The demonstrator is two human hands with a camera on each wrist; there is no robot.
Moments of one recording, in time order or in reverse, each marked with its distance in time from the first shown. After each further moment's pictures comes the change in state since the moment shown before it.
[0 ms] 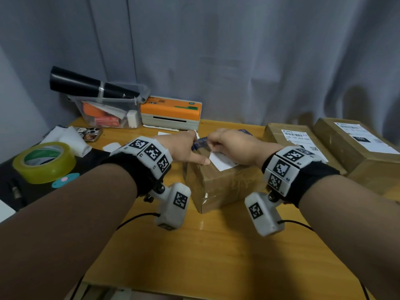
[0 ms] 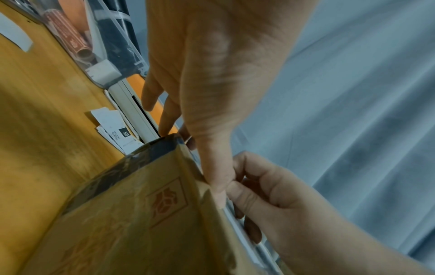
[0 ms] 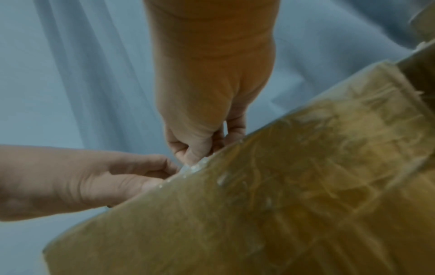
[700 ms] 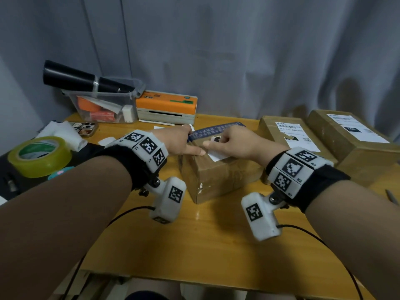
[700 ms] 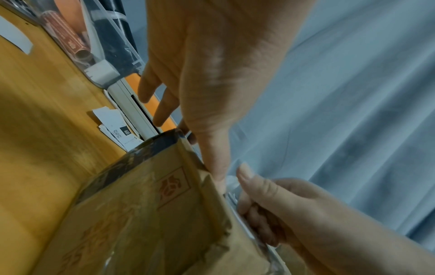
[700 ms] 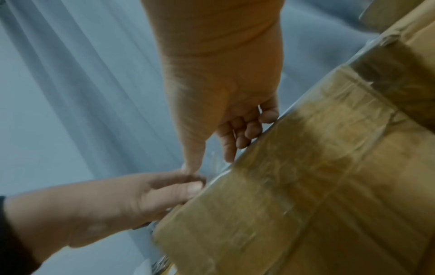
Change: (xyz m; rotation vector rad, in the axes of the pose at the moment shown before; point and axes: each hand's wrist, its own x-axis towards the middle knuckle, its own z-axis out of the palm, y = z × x) left_hand -0.008 0.006 0.005 0.022 0.017 -0.003; right_hand -0.021 -0.005 0.006 0.128 0.089 0.403
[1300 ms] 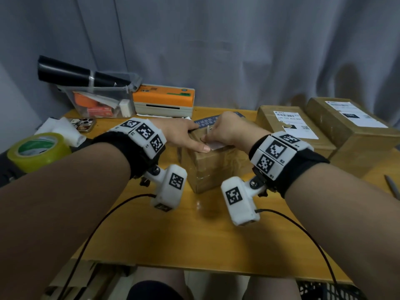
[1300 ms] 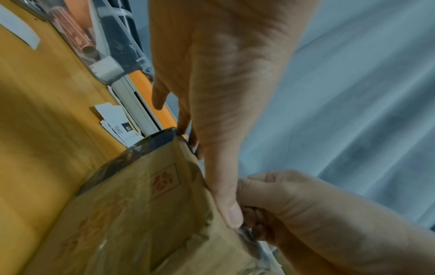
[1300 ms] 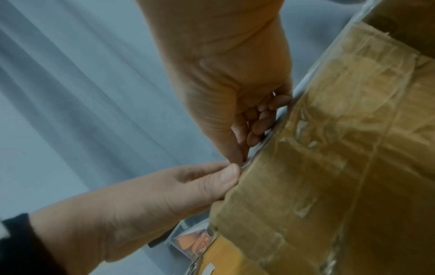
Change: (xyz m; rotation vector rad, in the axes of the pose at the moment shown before) left_hand -0.004 0.006 -0.005 -0.001 -0.093 0.070; right_hand 0.007 -0.029 0.003 0.056 0.011 0.237
